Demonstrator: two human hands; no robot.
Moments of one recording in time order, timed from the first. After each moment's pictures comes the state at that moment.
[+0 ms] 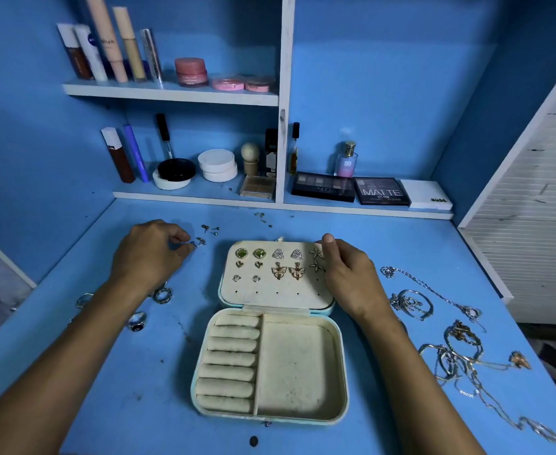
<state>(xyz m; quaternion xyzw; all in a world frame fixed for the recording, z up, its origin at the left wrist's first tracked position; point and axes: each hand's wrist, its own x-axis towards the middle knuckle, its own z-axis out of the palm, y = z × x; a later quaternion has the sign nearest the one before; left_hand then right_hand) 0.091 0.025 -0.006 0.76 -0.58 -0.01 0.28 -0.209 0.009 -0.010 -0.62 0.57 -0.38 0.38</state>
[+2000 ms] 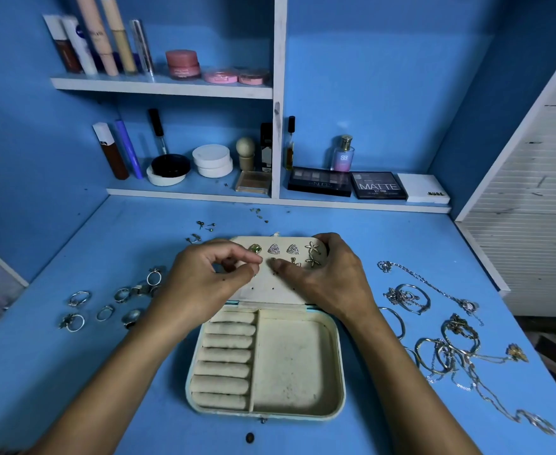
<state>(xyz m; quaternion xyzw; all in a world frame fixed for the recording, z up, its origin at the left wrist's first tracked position) -0.007 0.075 0.017 0.61 -0.56 -0.32 0.45 -0.192 0.019 -0.004 -0.63 0.61 -0.34 0.33</state>
